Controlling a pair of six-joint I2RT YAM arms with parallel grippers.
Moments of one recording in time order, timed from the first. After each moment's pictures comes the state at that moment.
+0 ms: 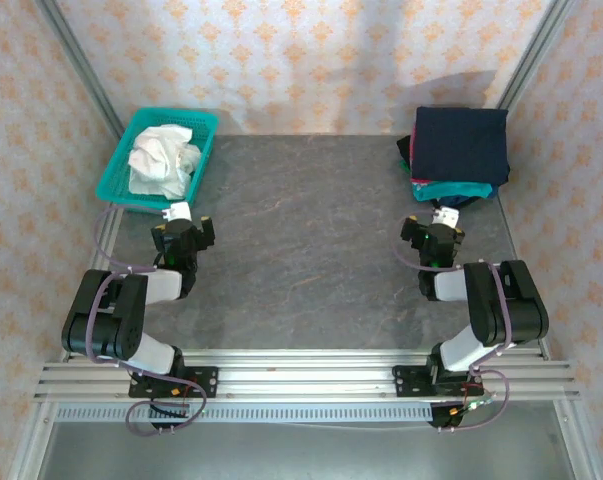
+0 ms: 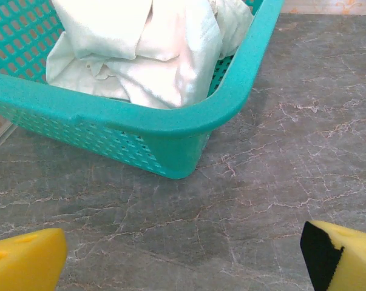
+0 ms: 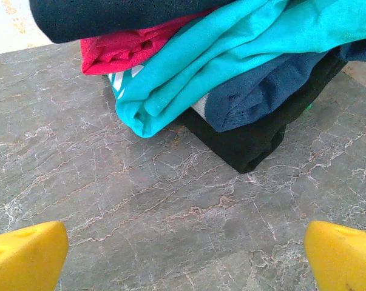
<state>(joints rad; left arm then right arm) -0.04 1.49 0.42 0.61 -0.37 -0.10 0.04 1.55 0.37 0.79 0.28 0.18</state>
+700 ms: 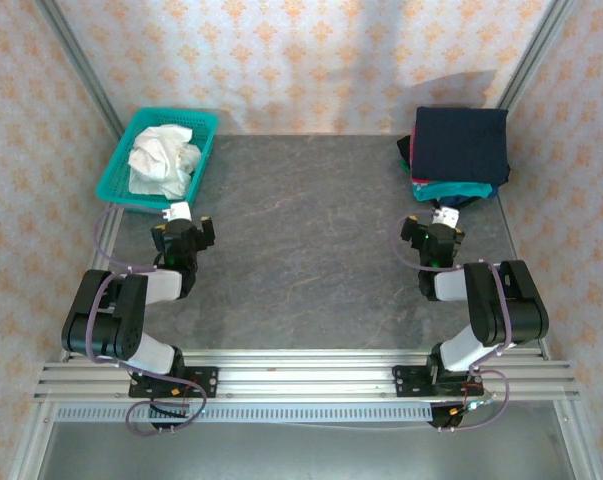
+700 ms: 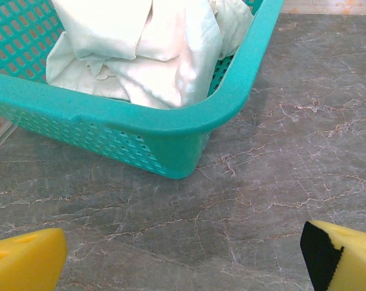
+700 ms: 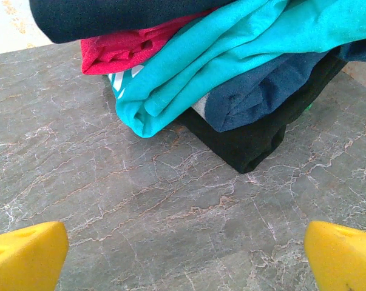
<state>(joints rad) -0.04 1.49 0.42 0.61 -0.37 -0.10 0.04 1.55 0.37 0.79 0.27 0.18</state>
